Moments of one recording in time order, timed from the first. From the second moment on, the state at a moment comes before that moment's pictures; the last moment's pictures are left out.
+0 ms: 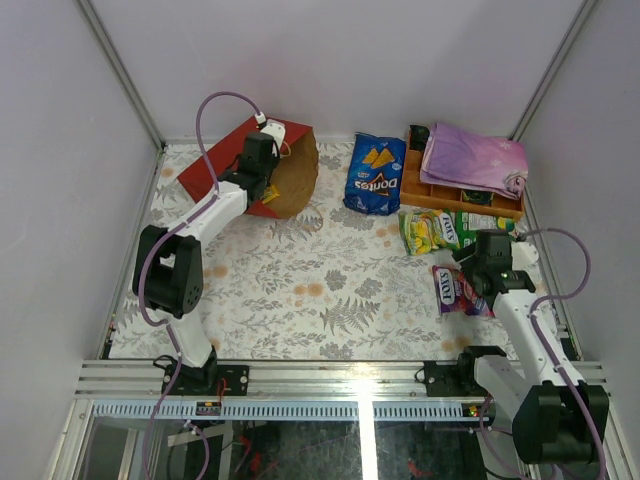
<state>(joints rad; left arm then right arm) -0.29 1.80 1.41 -0.18 -0.36 0.17 0.01 0.92 0.59 -0.54 0.34 0.97</state>
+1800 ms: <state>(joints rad) -0.29 1.82 1.42 -0.19 -0.36 0.17 -0.26 1.15 0.51 -0.41 0.21 0.95</state>
